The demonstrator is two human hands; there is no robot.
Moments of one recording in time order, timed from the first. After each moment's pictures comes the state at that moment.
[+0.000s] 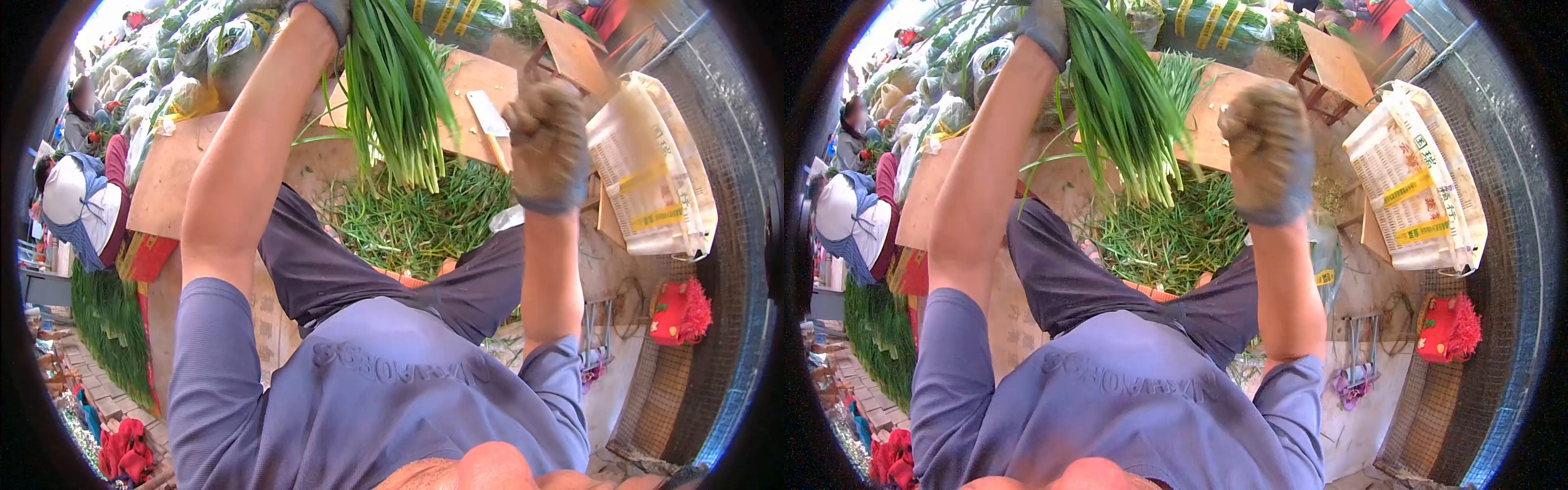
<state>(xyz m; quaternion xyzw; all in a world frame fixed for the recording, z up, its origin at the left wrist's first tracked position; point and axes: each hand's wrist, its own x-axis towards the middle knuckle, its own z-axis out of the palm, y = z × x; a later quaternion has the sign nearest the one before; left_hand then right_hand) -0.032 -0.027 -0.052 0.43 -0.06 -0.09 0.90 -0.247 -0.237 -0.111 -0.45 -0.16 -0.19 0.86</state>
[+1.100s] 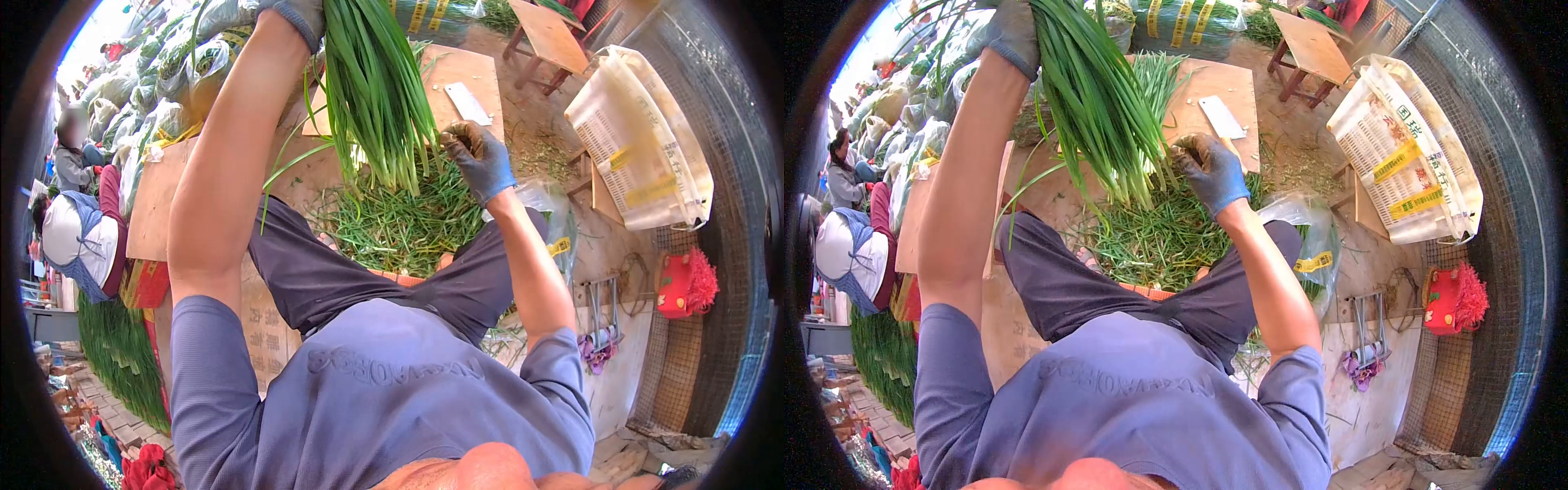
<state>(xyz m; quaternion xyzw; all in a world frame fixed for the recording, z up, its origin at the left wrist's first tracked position) -0.070 -0.050 -0.022 0.40 -0.27 -0.15 0.86 -0.231 -0.264 -0.233 -0.84 -0.07 -0.20 0.51</state>
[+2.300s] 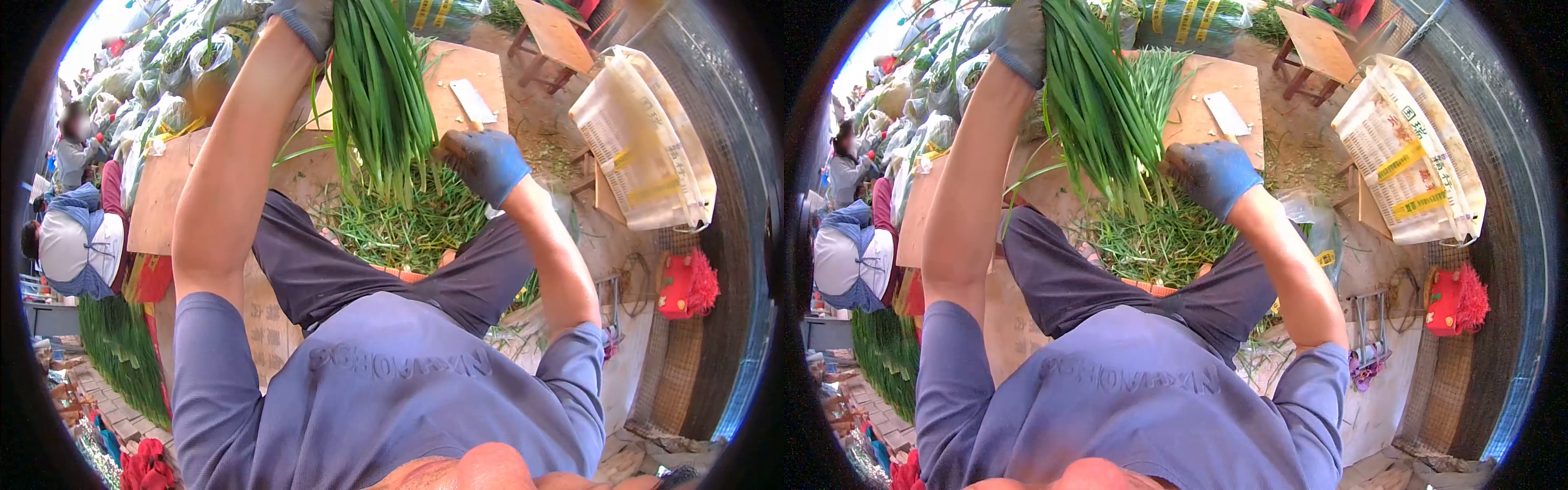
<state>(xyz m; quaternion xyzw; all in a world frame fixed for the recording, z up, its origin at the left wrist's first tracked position) -0.080 -0.049 -0.036 0.46 -0.18 -0.10 0.86 -0.245 -0.263 -0.170 -0.95 -0.22 -0.14 0.18</state>
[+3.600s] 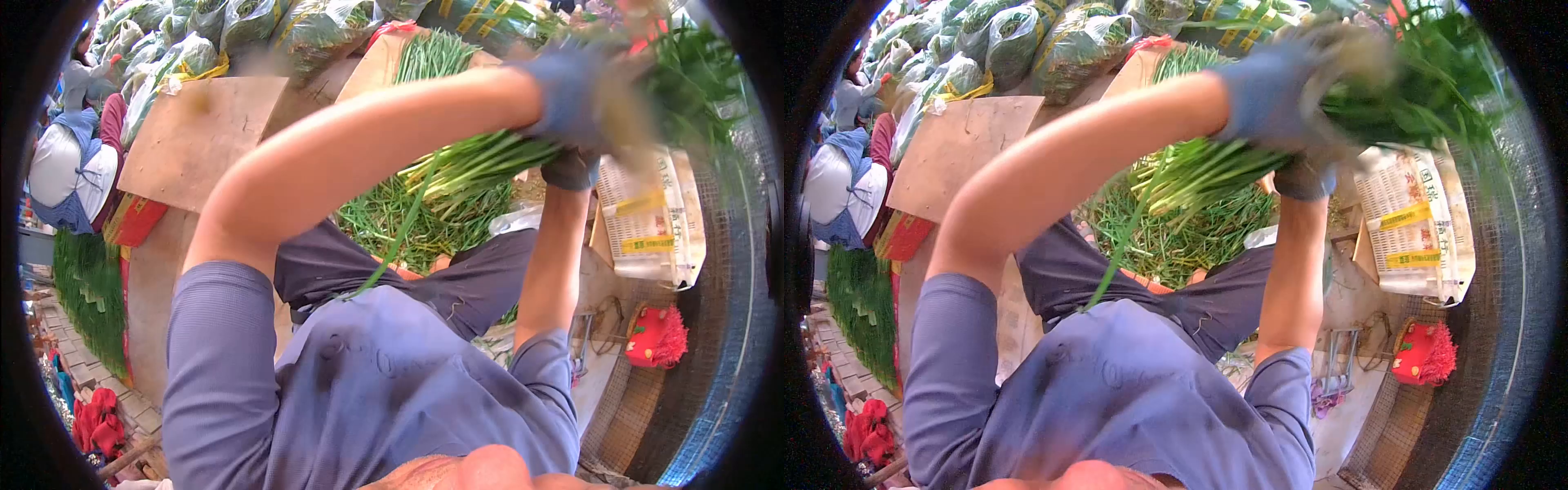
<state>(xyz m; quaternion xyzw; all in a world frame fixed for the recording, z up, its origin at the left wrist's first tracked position) -0.148 -0.143 -0.062 0.65 -0.56 0.18 0.48 -0.153 -0.296 -0.181 -0.41 -0.10 -0.14 0.90</state>
